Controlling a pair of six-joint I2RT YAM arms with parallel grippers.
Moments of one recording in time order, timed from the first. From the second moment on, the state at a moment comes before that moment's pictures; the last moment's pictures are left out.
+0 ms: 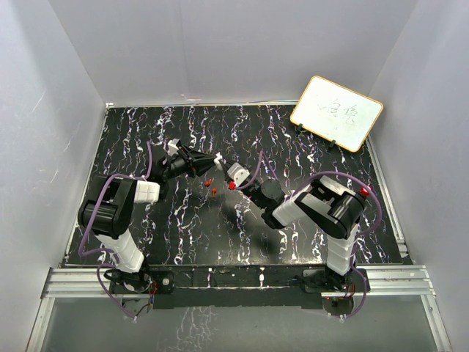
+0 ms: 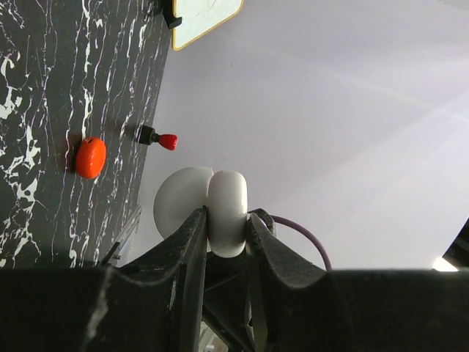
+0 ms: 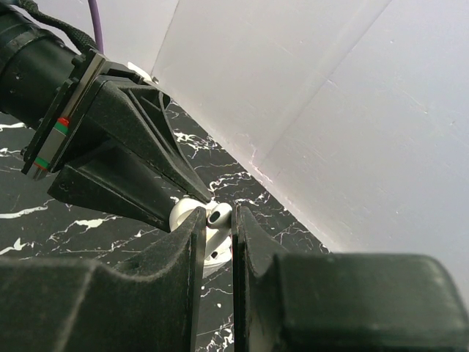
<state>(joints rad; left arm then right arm) -0.22 1.74 0.66 0.94 0.80 -1.71 0.82 1.88 0.67 1.53 -0.01 -0.54</state>
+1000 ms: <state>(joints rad) -0.23 1.76 0.66 0.97 0.80 -1.74 0.82 1.89 0.67 1.53 -0.01 -0.54</state>
